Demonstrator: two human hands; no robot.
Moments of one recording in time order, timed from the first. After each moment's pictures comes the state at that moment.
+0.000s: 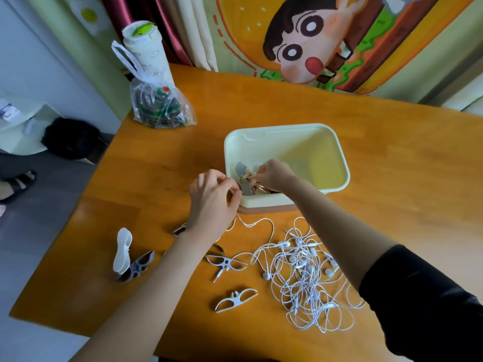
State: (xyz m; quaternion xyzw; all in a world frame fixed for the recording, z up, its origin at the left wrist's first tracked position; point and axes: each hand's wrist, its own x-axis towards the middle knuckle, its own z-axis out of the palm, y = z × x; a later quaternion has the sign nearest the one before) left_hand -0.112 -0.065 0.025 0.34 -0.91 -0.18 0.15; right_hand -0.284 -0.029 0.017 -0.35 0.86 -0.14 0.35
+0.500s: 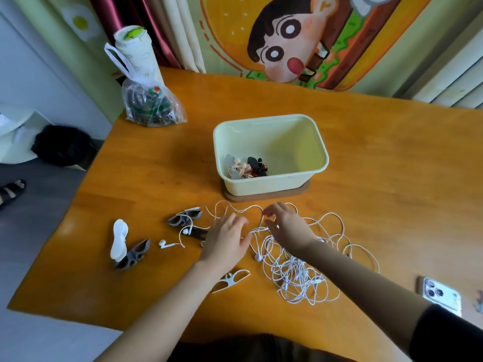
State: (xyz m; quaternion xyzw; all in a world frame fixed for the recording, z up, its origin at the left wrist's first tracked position) left_hand -0.077 0.018 -0.010 0.27 -0.93 -0.26 0.01; right_hand -0.218 0.119 -0.010 -0.48 0.82 -0.21 0.21
